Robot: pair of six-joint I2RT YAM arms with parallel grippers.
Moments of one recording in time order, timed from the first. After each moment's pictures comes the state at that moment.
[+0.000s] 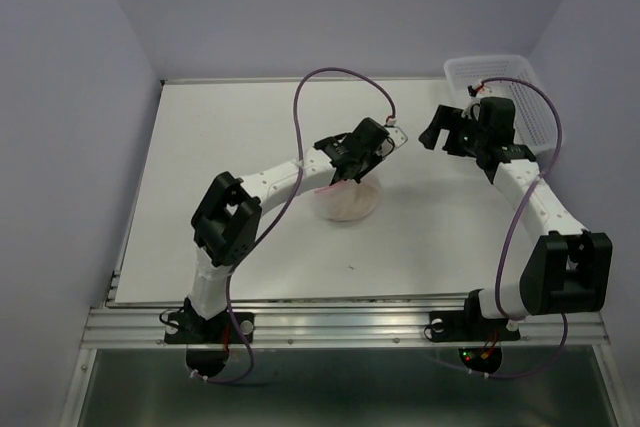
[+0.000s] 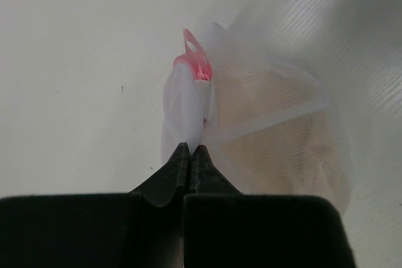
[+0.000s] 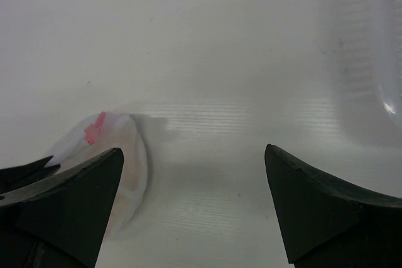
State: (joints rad) left arm -0.87 2.00 1.65 -0.51 -0.25 0.20; right arm 0.03 1.39 1.08 -0.26 -0.18 0.31
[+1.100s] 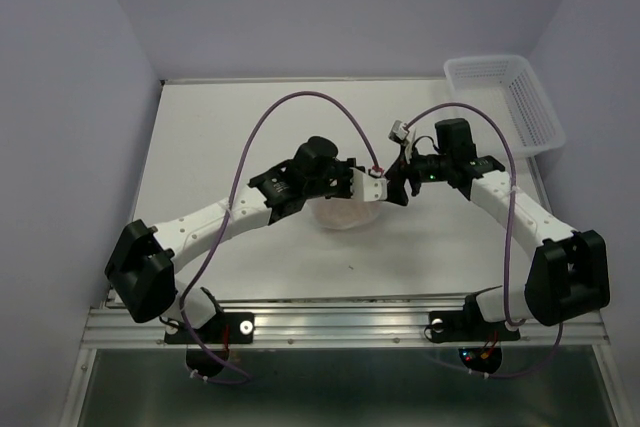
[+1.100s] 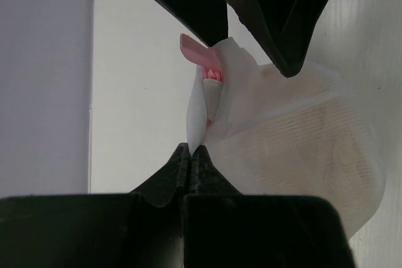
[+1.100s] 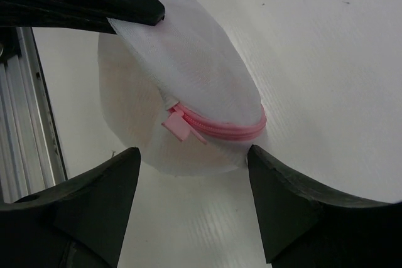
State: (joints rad) left arm -0.87 1.43 1.11 -0.18 0.16 0.87; right arm 0.27 1.36 0.98 -0.37 -0.88 -0.38
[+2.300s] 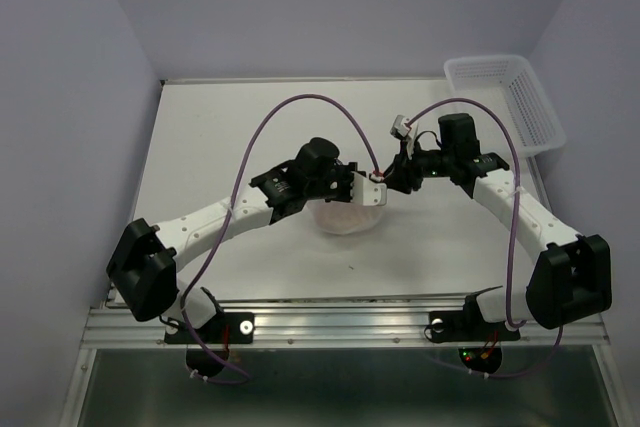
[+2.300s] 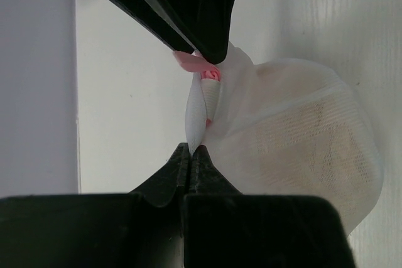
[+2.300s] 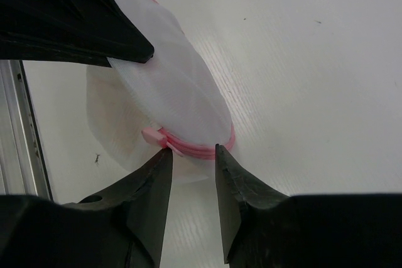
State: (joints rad) left arm -0.87 1.44 1.11 -0.21 0.22 0.89; right arm 0.27 1.35 1.02 -0.38 -0.84 -0.43
